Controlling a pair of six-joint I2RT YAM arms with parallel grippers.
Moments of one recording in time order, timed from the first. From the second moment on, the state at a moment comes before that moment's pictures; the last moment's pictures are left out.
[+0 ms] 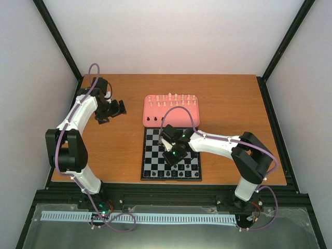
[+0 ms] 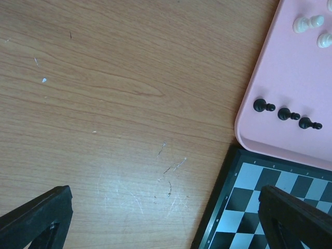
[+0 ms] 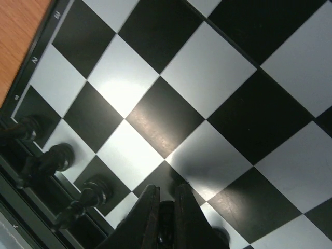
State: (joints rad) left arm -0.04 1.68 1.42 -1.01 0.20 -0.43; right arm 0.96 1.71 1.08 -0.65 -0.25 0.31
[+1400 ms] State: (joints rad) left arm -0.04 1.66 1.38 -1.00 0.19 -0.43; right arm 0.98 1.73 1.07 -0.63 -0.23 0.31
